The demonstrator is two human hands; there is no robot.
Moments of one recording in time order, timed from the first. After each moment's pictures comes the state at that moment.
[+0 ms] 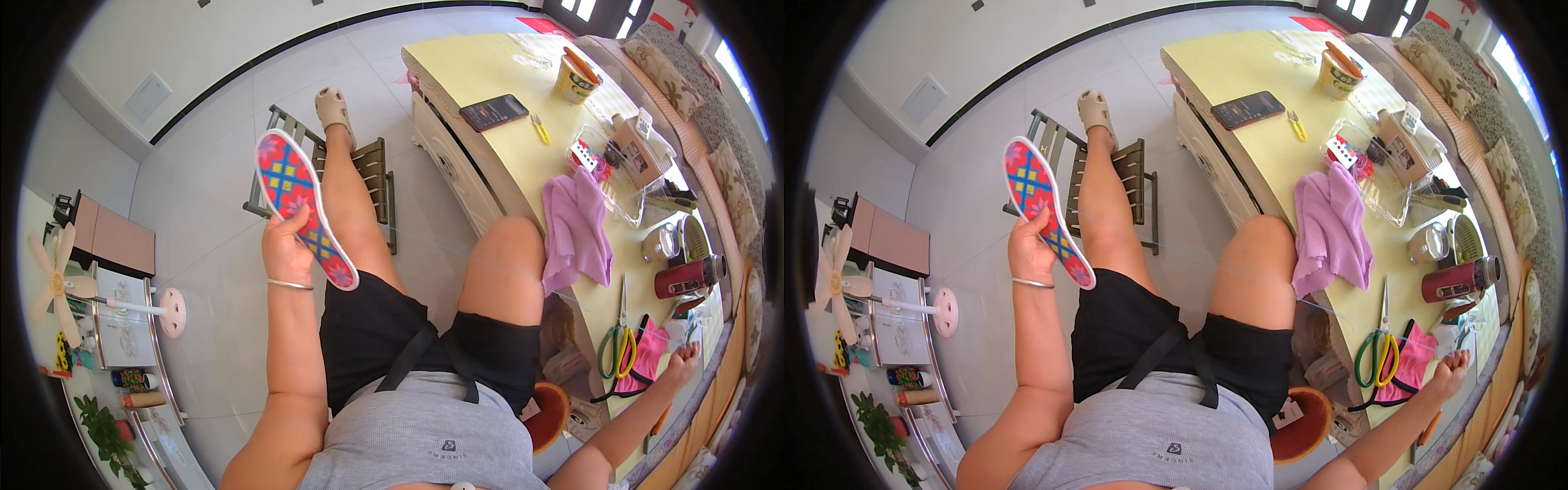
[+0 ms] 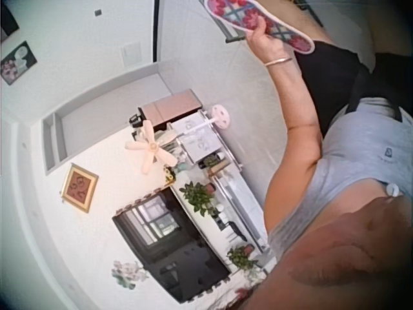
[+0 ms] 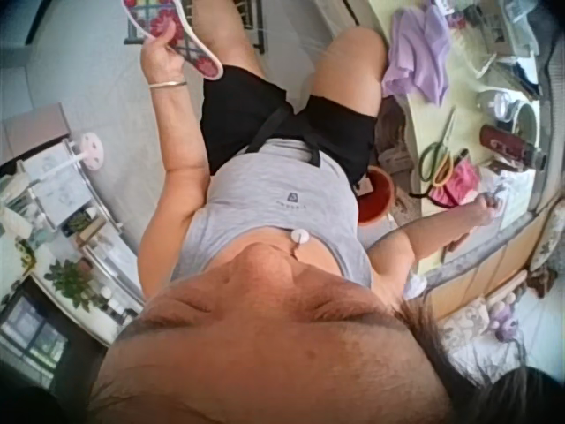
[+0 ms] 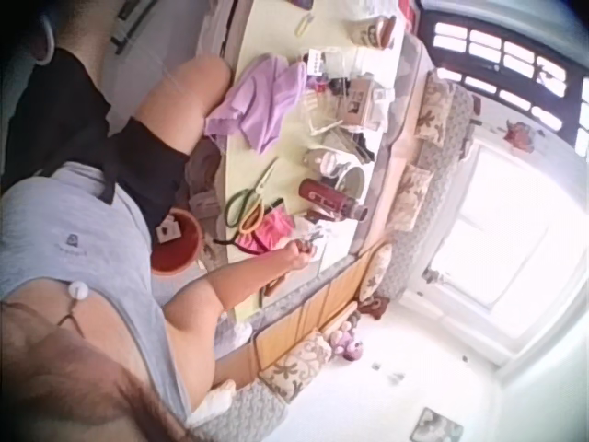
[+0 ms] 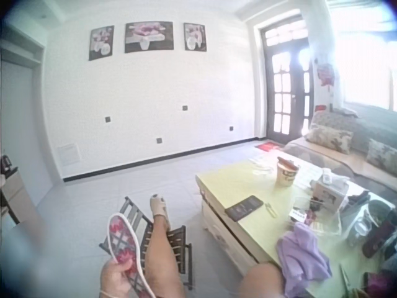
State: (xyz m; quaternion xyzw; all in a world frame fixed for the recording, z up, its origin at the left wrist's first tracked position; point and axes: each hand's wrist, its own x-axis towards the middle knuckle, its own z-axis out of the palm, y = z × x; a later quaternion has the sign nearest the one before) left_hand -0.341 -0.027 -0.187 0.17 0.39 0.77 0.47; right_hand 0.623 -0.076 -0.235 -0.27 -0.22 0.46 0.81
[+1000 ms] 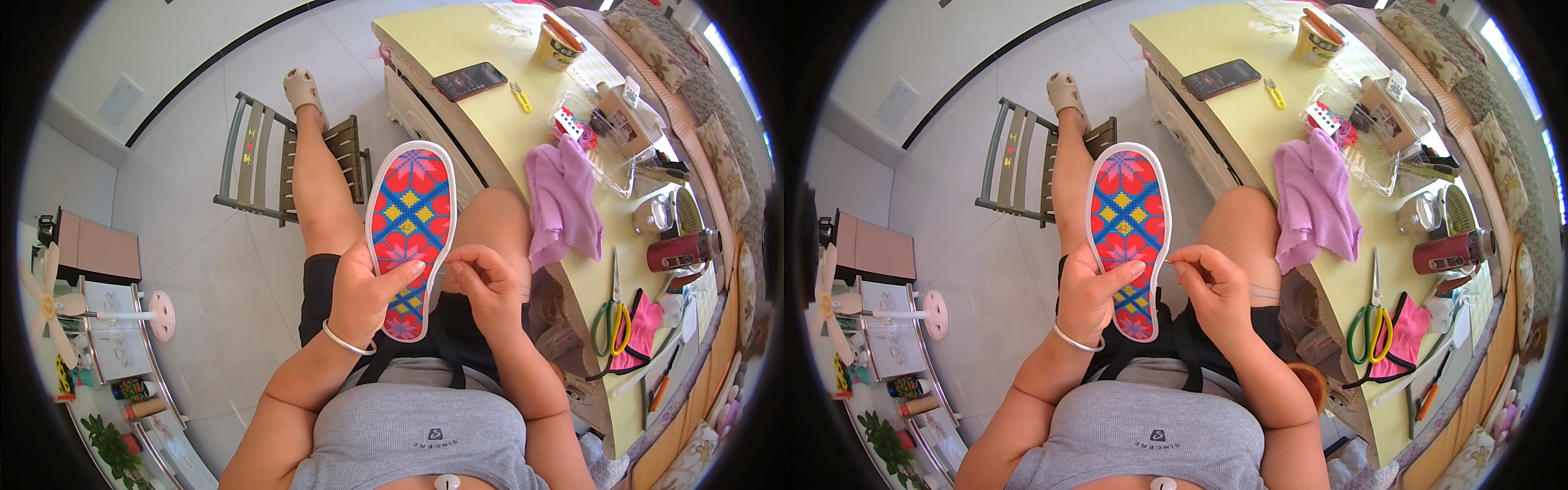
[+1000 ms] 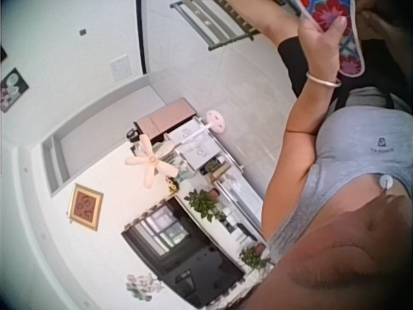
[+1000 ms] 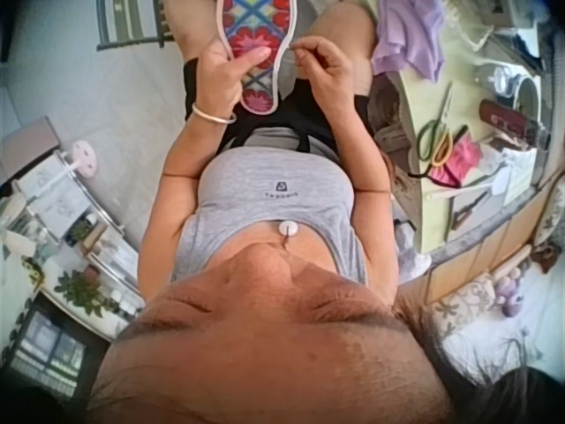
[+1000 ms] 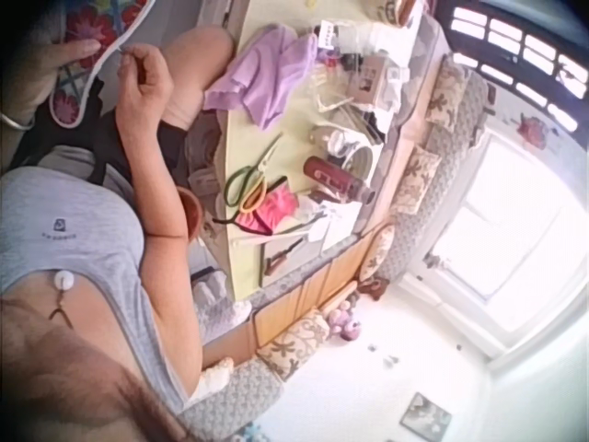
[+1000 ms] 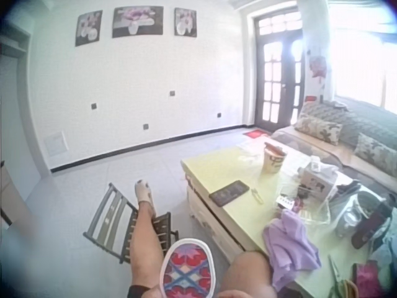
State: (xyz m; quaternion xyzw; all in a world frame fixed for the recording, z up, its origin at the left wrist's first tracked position) left_hand -0.188 -0.065 -0.154 0.31 0.43 0.62 0.58; right_hand -0.017 -0.037 -0.177 -0.40 -0.53 0.60 0.45
